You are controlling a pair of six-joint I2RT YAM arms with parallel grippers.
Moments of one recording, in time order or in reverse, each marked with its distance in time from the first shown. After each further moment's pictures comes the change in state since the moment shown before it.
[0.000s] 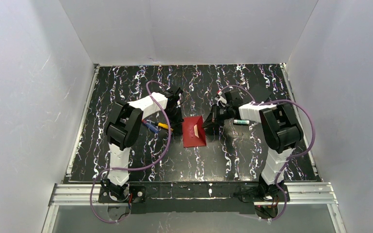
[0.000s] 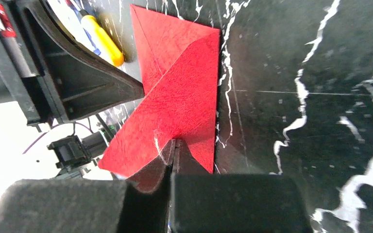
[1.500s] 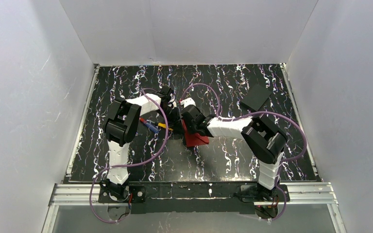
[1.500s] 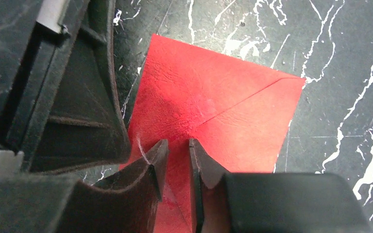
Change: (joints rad) left arm 0.097 0.045 -0.071 0.138 0.330 -0.026; right arm 0.565 0.001 0.079 -0.011 1.066 -0.308
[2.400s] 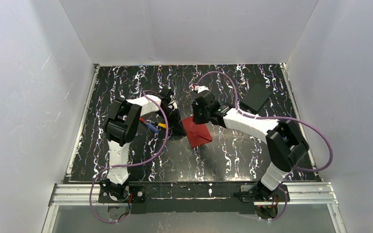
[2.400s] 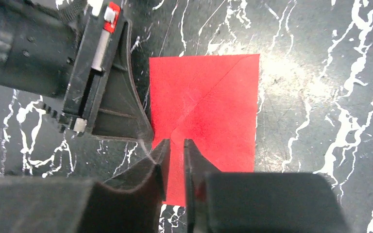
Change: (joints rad) left arm 0.002 0.004 -0.025 0.021 0.060 0.005; right arm -0.121 -0.190 0.046 -0.156 -0.203 0.133
